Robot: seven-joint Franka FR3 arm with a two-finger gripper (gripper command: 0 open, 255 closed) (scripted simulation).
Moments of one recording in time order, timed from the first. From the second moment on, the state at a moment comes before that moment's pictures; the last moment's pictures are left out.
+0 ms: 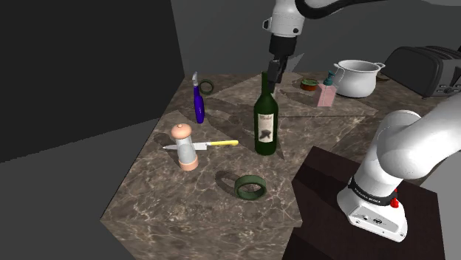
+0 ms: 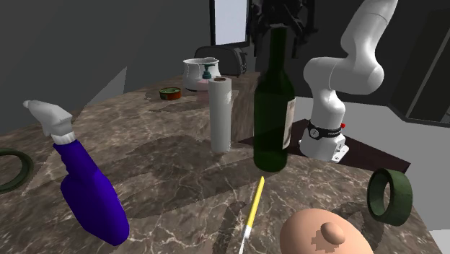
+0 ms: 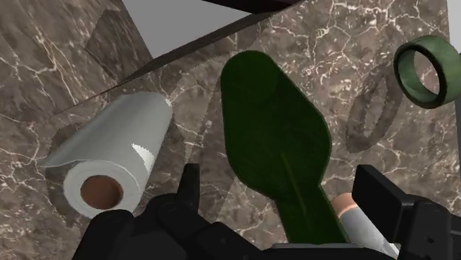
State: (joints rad) arm 0.04 -0.59 0.05 -2.27 0.08 1.74 -0.13
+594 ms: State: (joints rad) arm 0.09 -0.29 0.11 -2.18 0.06 2.22 -0.17
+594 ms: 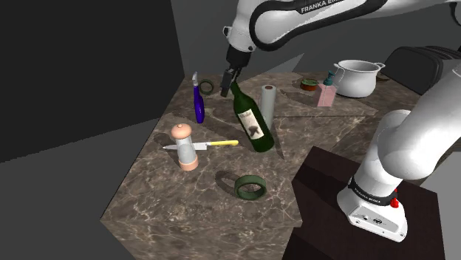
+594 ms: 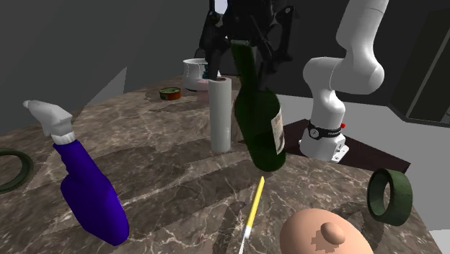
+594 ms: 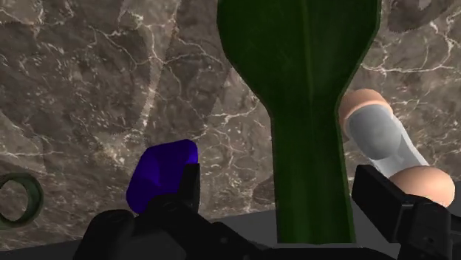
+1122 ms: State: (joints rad) arm 0.13 0.00 0.15 -2.03 0.02 2.06 -0.19
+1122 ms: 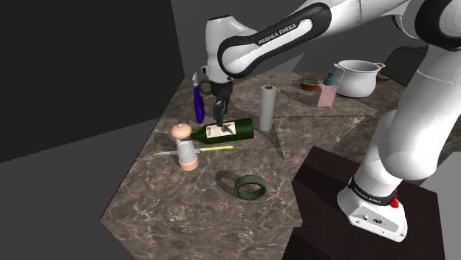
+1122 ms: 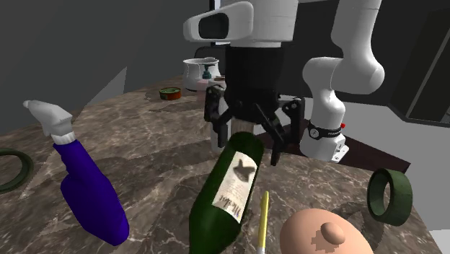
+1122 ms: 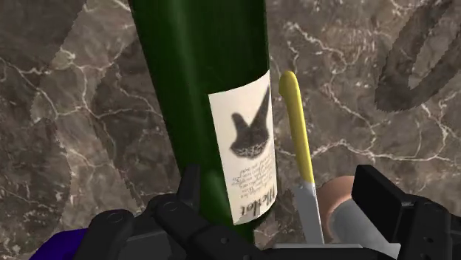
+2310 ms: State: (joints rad) arm 0.21 0.39 0.19 -1.77 -0.09 2.26 -0.20
